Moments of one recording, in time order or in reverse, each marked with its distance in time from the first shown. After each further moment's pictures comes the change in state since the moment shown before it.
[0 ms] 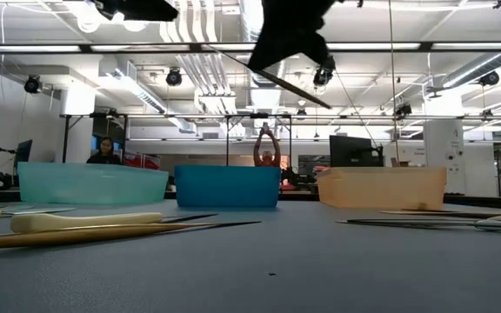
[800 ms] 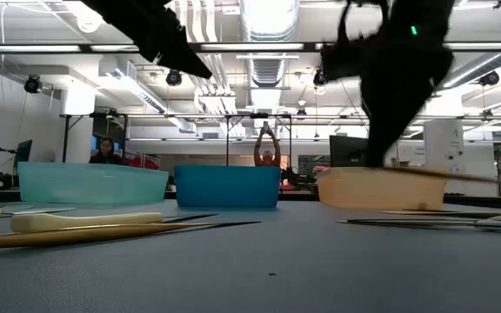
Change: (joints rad) left arm 0.040 0.420 0.167 -0.154 0.022 -0.063; right arm 0.176 -0.026 -0.336 -0.158 -0.122 0.165
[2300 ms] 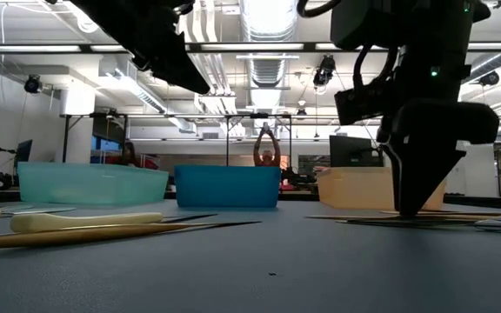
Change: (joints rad) left arm 0.000 0.038 0.000 -0.083 0.160 -0.283; right arm 0.025 0.110 -0.072 0.008 -0.036 0.006
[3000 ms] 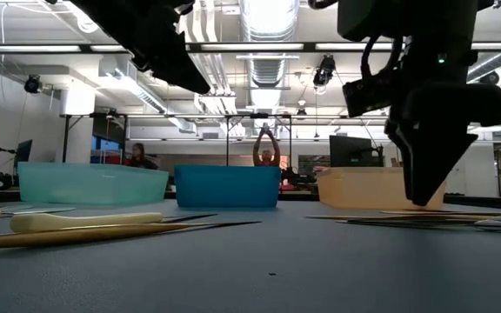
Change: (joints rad) left arm 0.000 0.000 0.000 0.001 0.000 -0.015; right arm 0.000 -0.053 0.001 -0.074 -0.025 0.012
